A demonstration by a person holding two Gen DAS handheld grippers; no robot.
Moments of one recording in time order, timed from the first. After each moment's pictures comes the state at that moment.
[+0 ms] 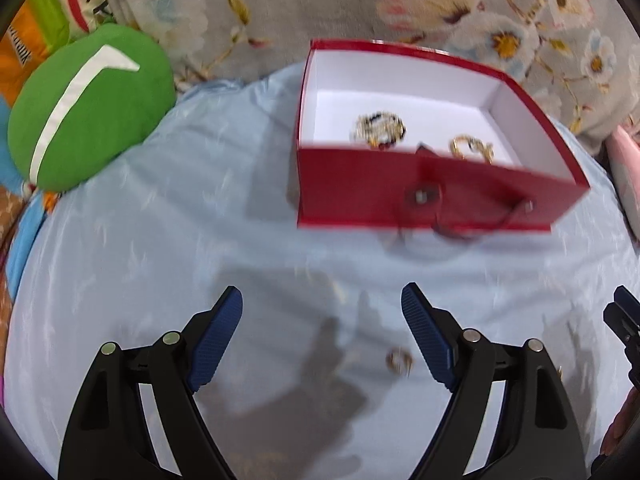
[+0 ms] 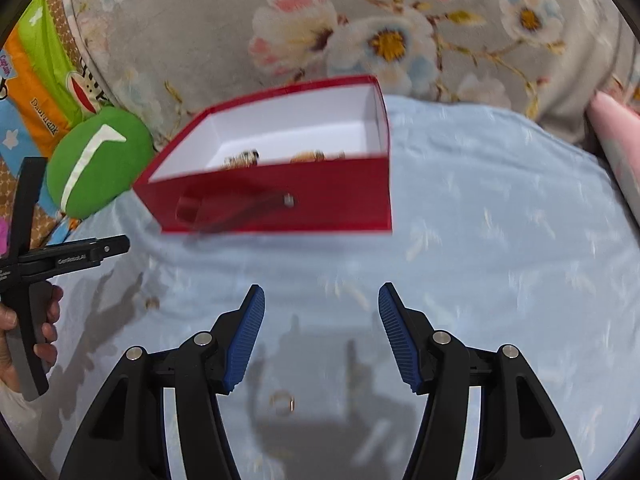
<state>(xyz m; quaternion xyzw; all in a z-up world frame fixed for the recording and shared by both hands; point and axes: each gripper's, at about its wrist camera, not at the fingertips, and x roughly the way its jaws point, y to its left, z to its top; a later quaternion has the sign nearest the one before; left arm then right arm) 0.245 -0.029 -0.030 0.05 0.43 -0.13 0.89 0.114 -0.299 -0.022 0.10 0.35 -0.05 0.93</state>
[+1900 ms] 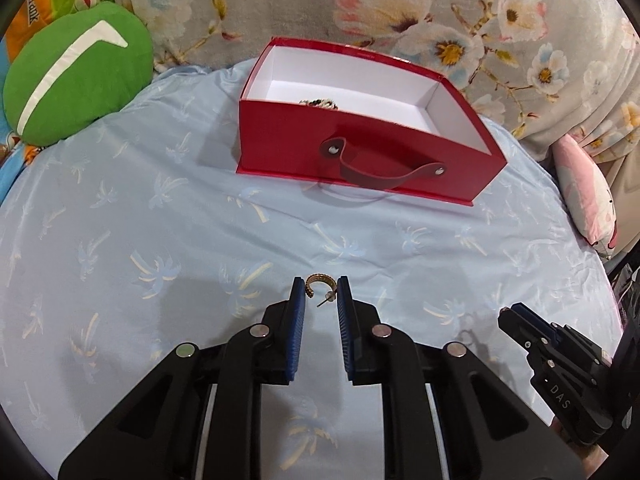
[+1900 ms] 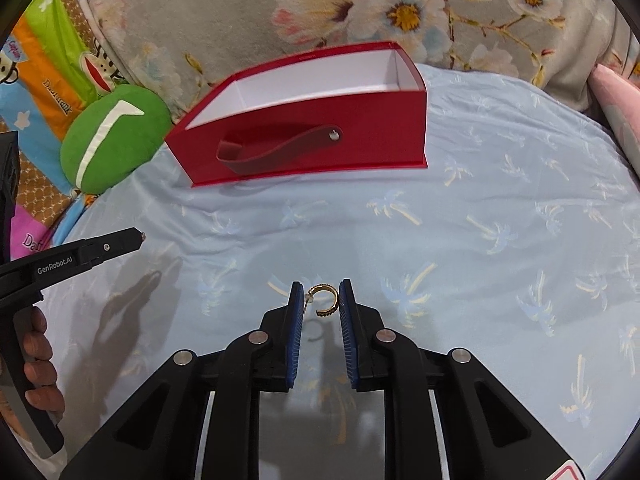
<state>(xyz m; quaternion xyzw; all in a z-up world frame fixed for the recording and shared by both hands) 0.171 -0.036 -0.017 -0.02 0.42 -0.20 0.89 0.083 -0.253 -0.036 0.11 0.37 -0.03 0.92</state>
